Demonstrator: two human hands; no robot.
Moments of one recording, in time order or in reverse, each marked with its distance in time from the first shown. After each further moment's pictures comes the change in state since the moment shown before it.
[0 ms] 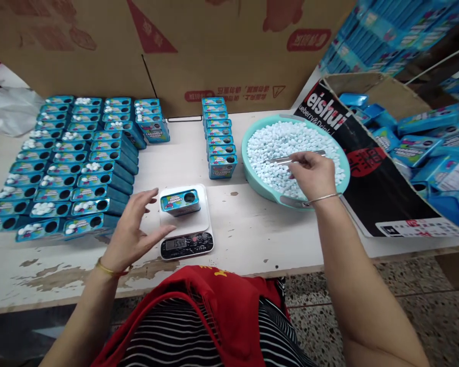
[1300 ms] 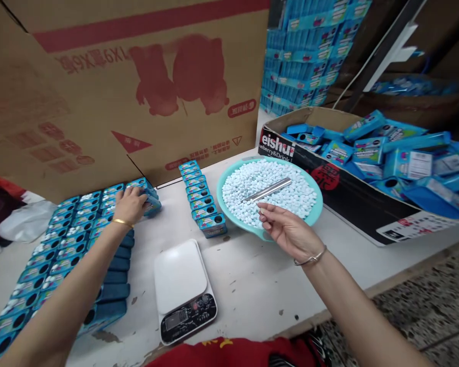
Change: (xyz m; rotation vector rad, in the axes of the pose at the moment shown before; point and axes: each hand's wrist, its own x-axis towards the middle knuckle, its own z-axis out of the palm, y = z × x) left_hand 0.226 -0.075 -0.033 0.845 -0.140 0.051; right_hand -0.036 -0.007 -0.005 1.116 -0.282 0.471
